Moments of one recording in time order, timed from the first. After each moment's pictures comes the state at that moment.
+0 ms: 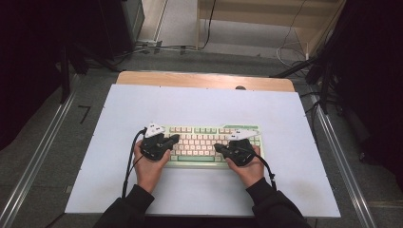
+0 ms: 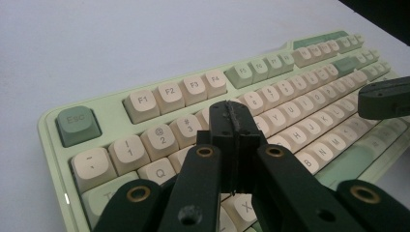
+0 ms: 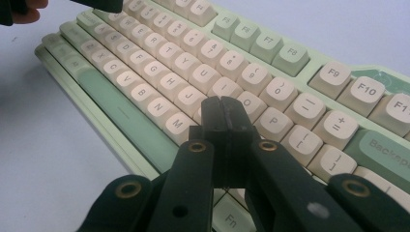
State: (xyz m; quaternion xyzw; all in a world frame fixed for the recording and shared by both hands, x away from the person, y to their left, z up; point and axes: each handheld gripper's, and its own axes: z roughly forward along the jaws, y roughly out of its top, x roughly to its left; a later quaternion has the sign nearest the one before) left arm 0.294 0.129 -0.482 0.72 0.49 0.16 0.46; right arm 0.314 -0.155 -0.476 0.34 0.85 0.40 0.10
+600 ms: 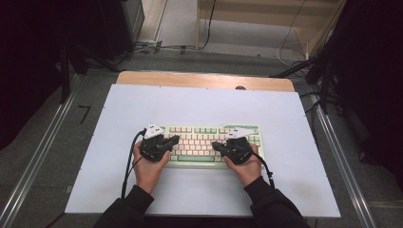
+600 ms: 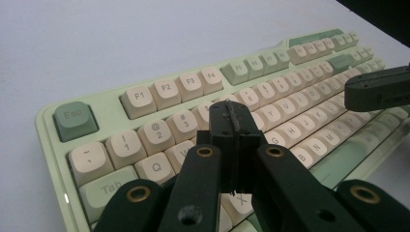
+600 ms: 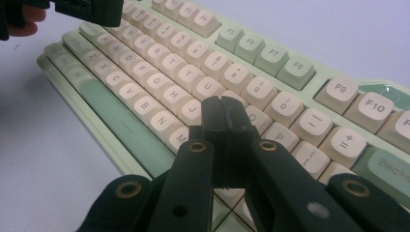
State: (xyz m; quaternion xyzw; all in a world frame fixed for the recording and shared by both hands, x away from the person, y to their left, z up) left arm 0.290 0.129 -0.482 0.72 0.49 0.15 0.46; right arm 0.318 -0.147 -0.474 0.34 0.84 0.40 0.10
